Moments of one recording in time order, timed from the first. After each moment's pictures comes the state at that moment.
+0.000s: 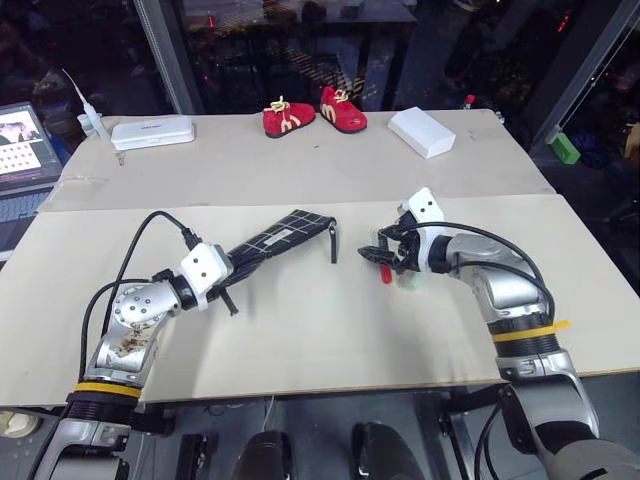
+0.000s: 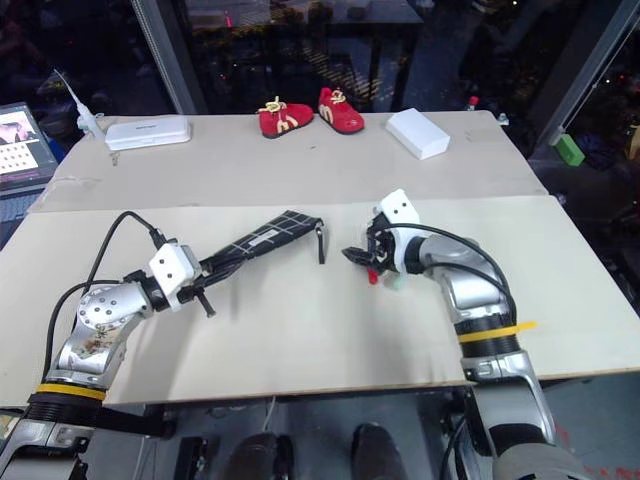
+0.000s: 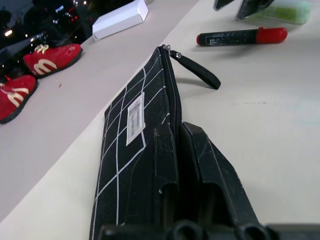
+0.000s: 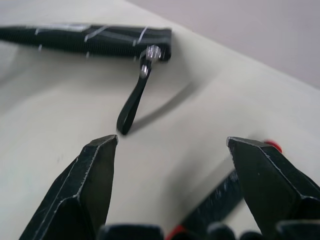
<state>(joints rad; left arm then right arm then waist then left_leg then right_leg) -0.29 0.63 -0.02 0.11 -0.19 -0.15 -0.81 -0.73 -0.40 0.08 0.20 0.13 0.66 0.76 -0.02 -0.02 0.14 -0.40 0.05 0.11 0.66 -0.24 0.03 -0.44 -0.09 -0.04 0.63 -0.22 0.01</state>
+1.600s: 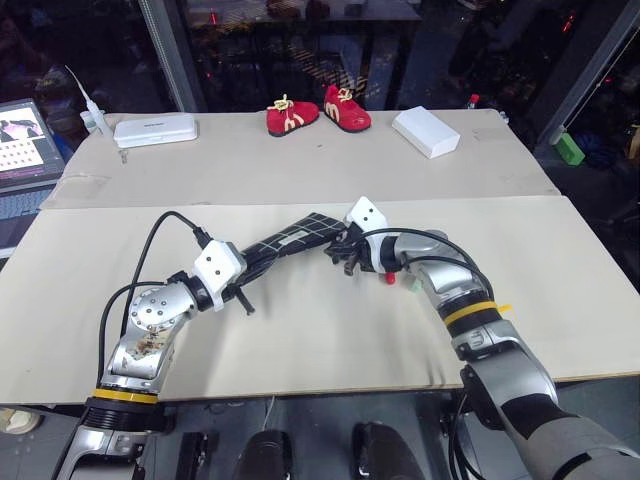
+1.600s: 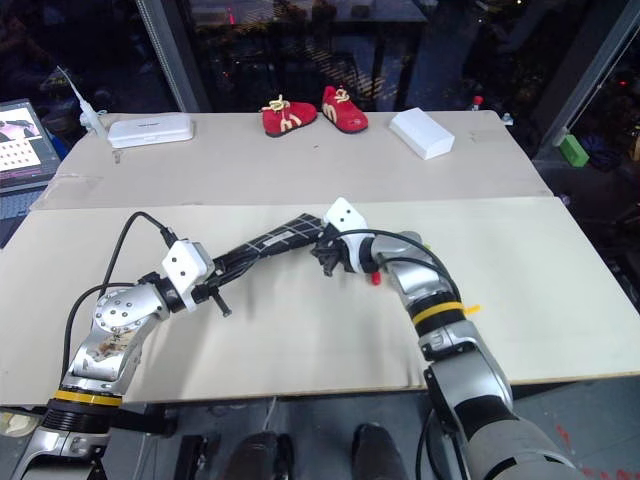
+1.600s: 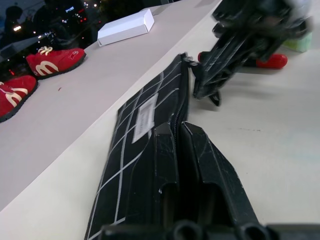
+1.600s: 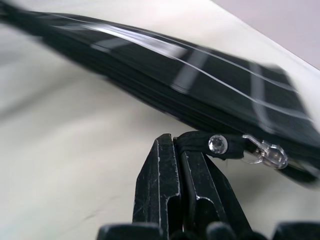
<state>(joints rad) -0.28 0.54 -0.02 -0.01 -0.18 -0.04 -0.77 -0.85 -0.29 0.25 0.44 0.06 0.39 0.96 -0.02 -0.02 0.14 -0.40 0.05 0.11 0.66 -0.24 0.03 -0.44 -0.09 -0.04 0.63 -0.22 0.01</state>
